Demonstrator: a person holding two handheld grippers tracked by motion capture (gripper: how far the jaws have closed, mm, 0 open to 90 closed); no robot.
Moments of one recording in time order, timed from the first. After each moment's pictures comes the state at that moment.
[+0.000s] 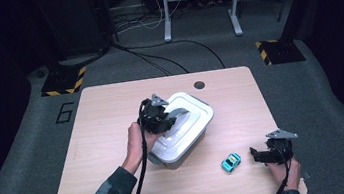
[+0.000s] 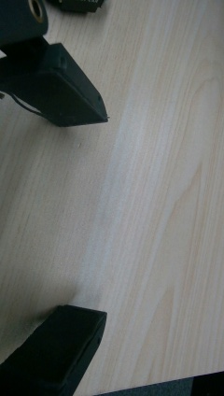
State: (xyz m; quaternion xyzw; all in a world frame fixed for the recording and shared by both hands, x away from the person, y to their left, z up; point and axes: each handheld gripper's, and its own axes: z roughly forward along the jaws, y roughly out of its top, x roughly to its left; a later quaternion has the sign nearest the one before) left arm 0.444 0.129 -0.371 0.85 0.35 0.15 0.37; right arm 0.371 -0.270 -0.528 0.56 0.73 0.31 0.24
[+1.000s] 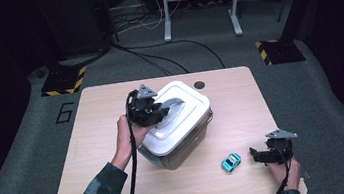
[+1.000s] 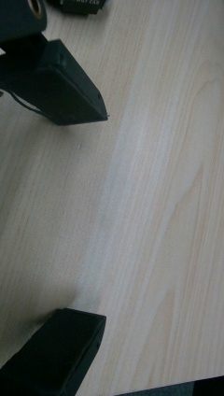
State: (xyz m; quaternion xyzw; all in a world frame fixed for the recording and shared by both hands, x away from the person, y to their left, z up) left arm 0.439 0.152 -0.330 0.83 0.34 0.17 0.40; right arm 0.372 -0.270 -0.529 0.56 0.73 0.32 0.23
